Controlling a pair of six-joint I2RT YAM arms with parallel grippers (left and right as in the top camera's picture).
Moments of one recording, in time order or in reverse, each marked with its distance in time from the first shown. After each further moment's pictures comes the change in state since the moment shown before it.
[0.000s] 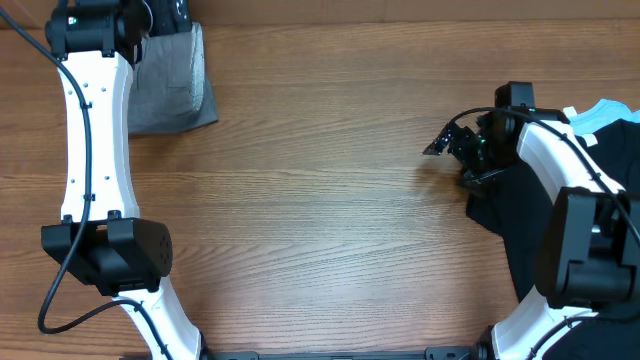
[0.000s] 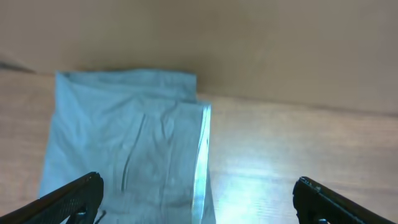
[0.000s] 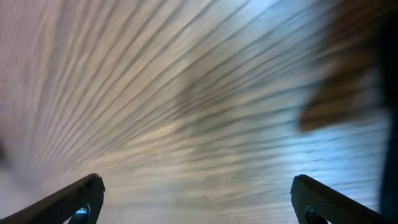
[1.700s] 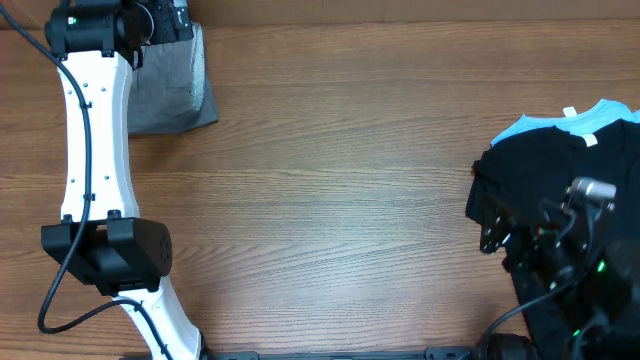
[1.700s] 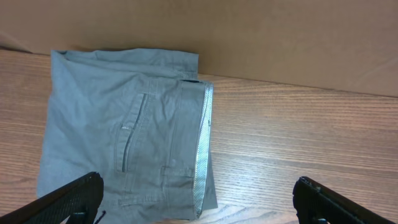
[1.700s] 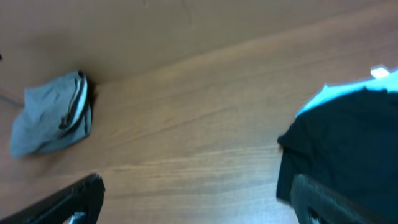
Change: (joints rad) left arm 0.000 0.001 0.000 -0.051 0.001 0.000; right arm -0.007 -1.376 -0.342 -0.045 0.198 -0.271
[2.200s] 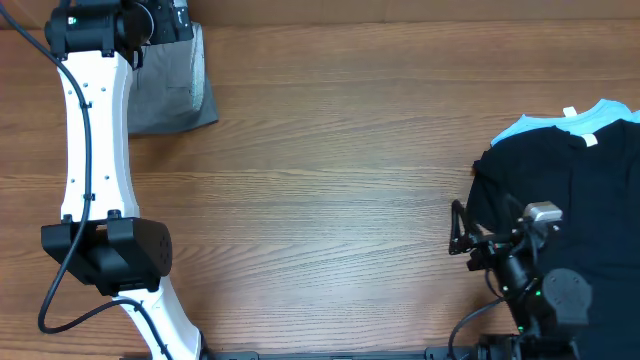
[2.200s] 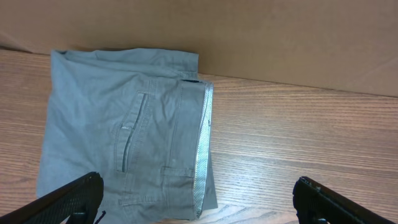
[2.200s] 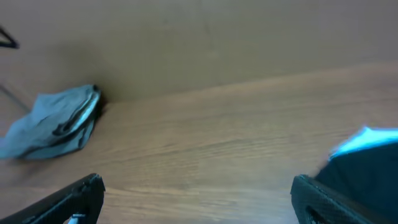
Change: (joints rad) left arm 0.000 0.000 0.000 0.000 0.000 0.000; right arm 0.070 -0.323 -0.659 0.637 -0.012 -0.019
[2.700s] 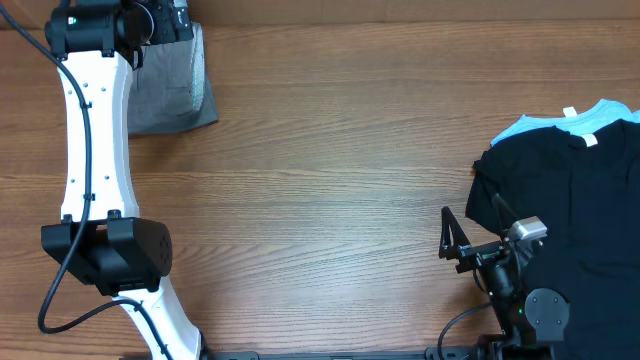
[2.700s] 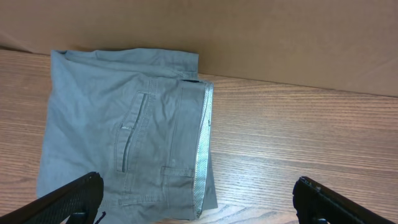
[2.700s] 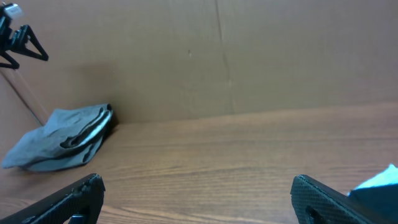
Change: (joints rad) left arm 0.000 0.000 0.000 0.000 0.000 0.000; right arm 0.031 -0.187 -0.251 0.267 0.000 0.002
